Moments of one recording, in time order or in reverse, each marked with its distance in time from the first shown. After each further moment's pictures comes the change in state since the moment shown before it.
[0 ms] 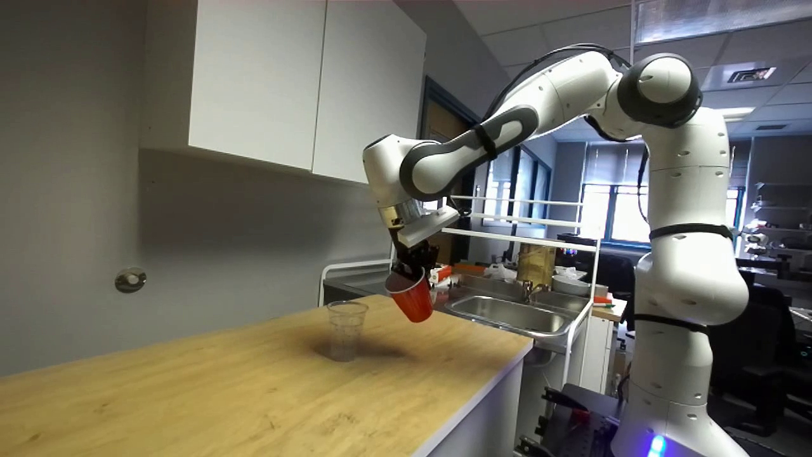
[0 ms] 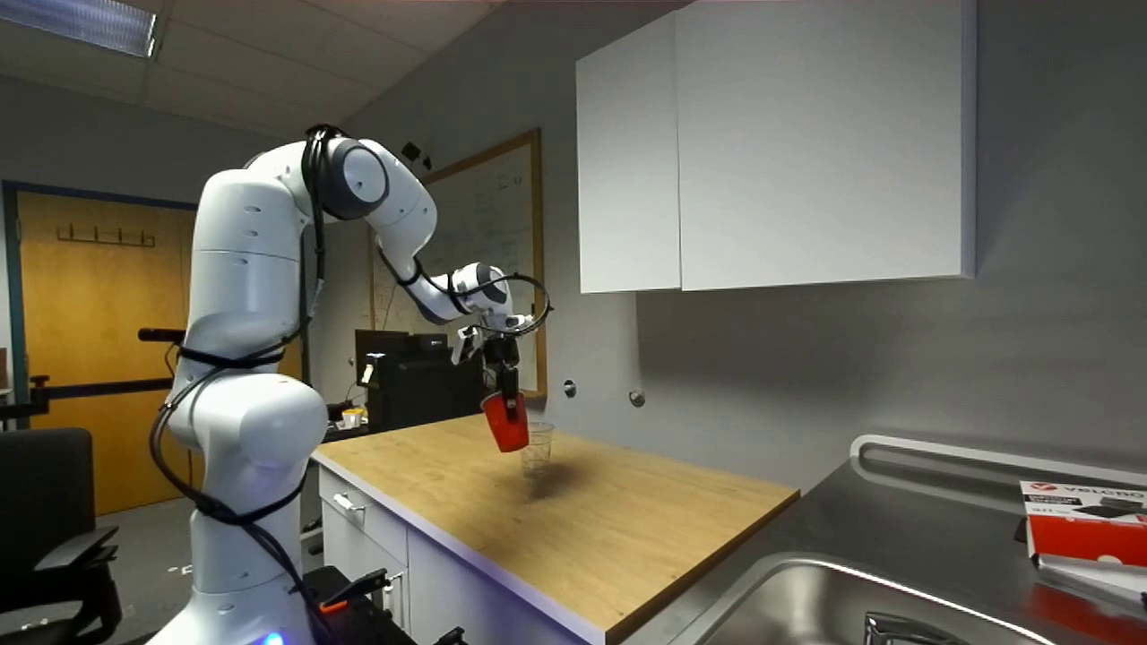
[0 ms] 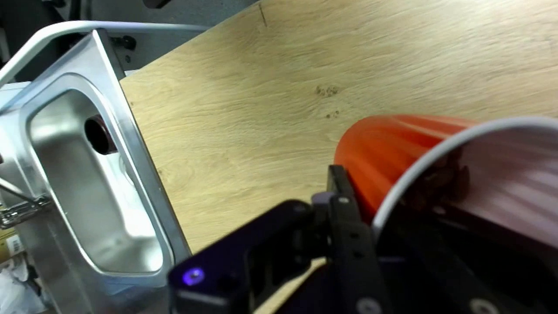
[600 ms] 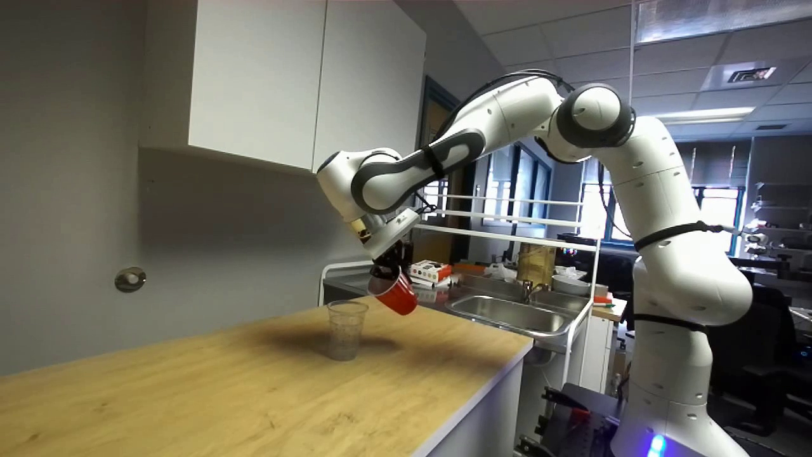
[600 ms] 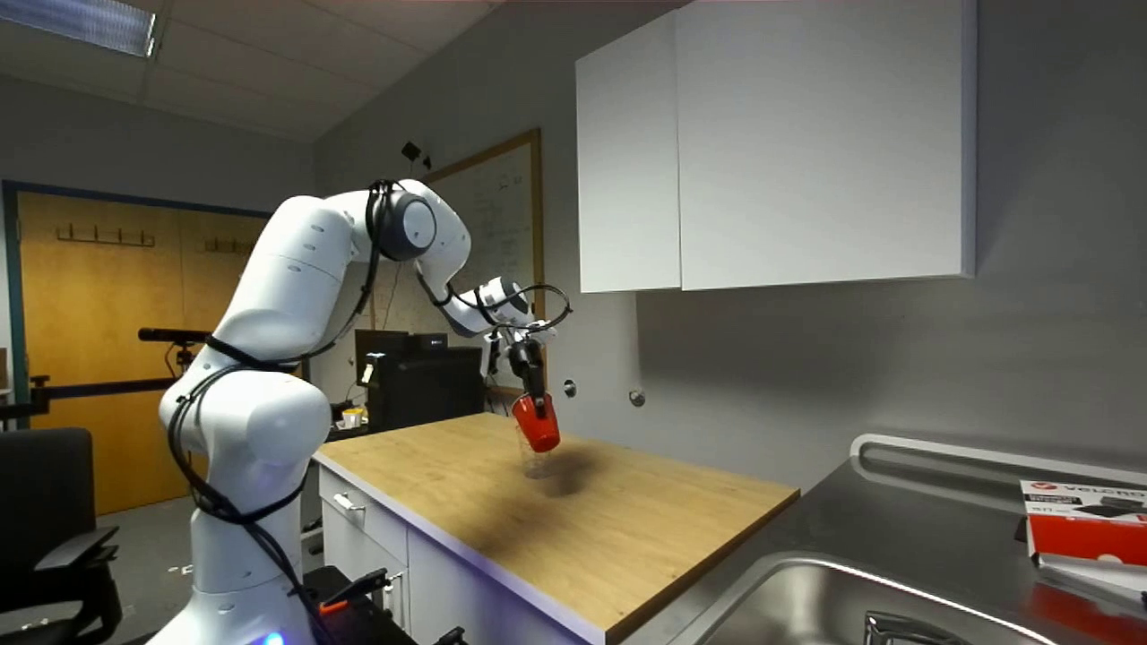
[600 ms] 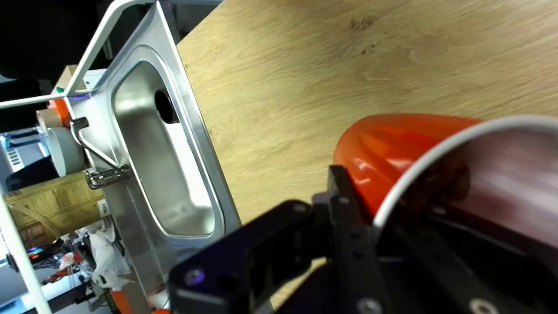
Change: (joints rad) arm 0.049 0.313 -0.028 0.368 -0.159 -0.244 0.068
